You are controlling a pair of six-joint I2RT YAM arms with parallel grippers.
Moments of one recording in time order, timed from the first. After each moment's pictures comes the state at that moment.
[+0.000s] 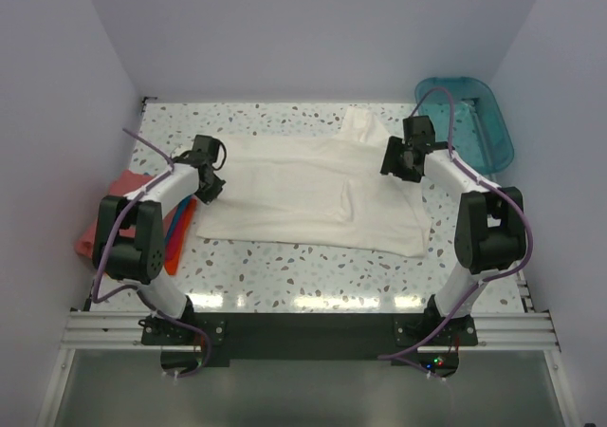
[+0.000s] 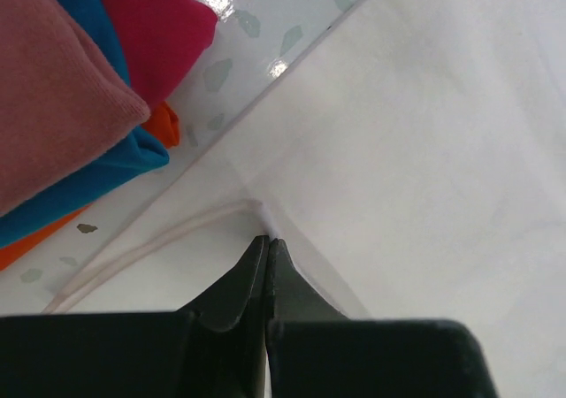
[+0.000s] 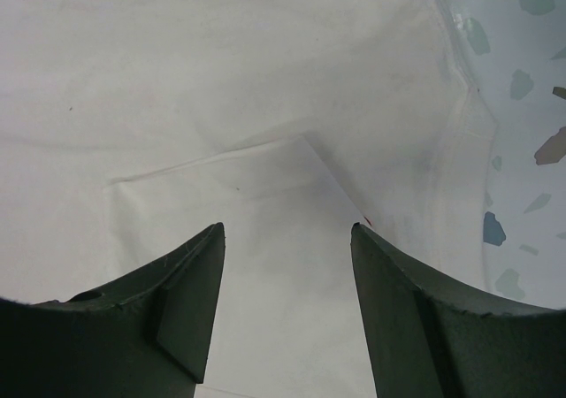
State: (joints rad) left arm -0.15 1.69 1.07 -0.55 -0.33 -0.99; right arm 0.14 1.75 1.24 -0.45 0.07 0.38
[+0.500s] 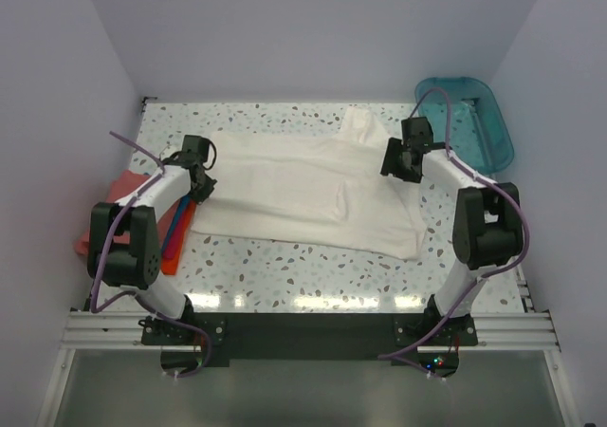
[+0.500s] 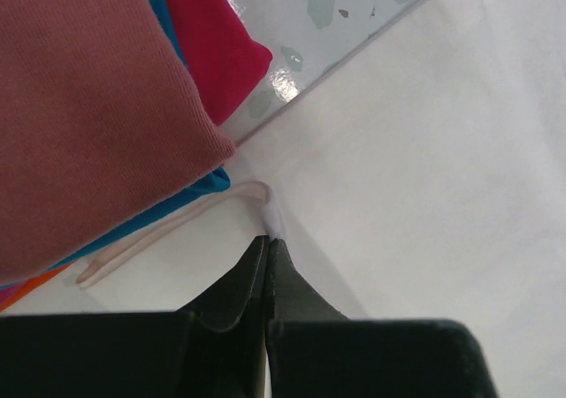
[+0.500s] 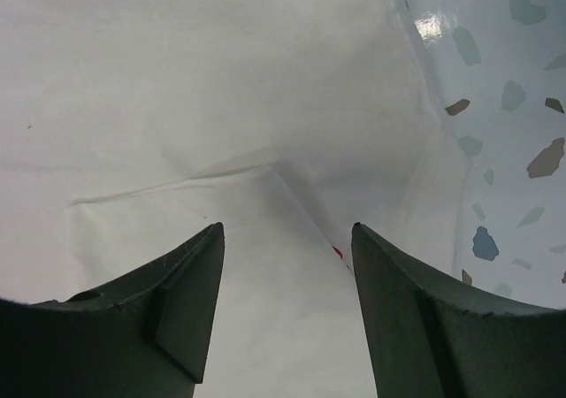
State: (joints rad) left arm -0.10 1.63 1.05 -0.56 -0.34 -0.98; right arm 0.14 1.78 1.24 -0.44 0.10 0.37
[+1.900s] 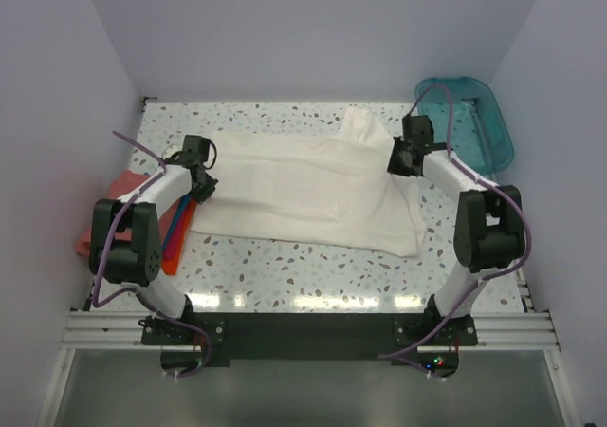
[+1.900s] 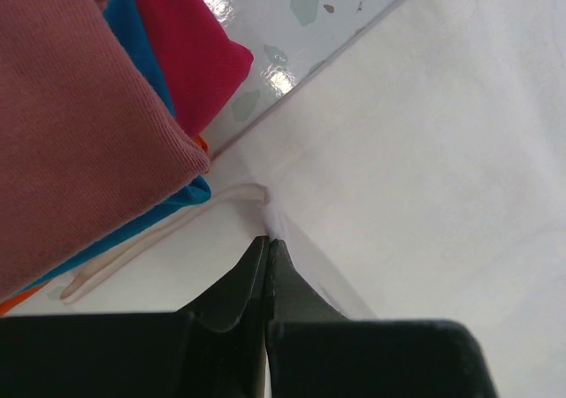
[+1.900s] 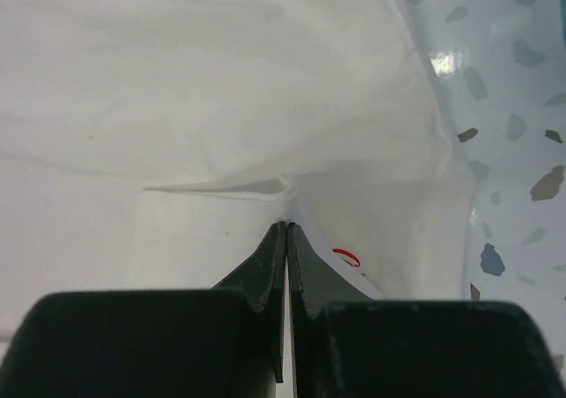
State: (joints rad) left arm -0.09 1.65 1.05 -0.53 -0.31 -0.96; right arm 0.14 1.79 1.24 -0.37 0.07 0.37
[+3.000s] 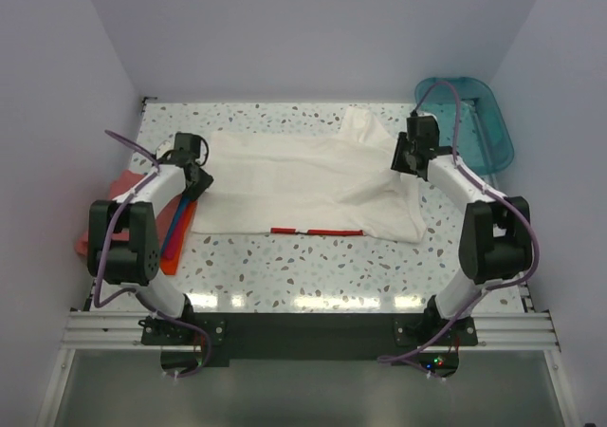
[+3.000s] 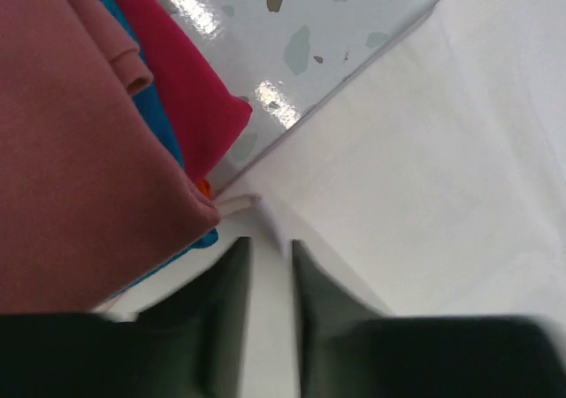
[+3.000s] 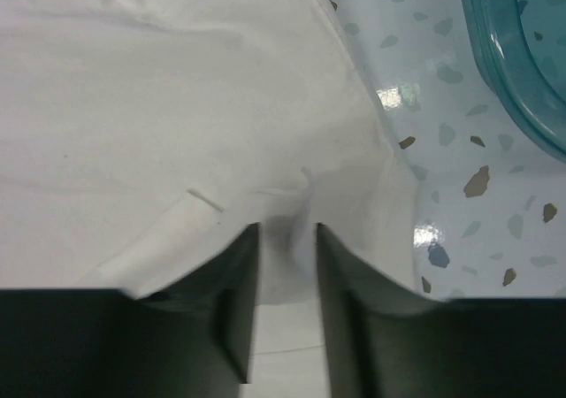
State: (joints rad) left arm -0.04 1.63 1.05 -0.48 -0.29 -0.91; right arm 0.14 1.66 1.19 -0.34 0.17 0.33
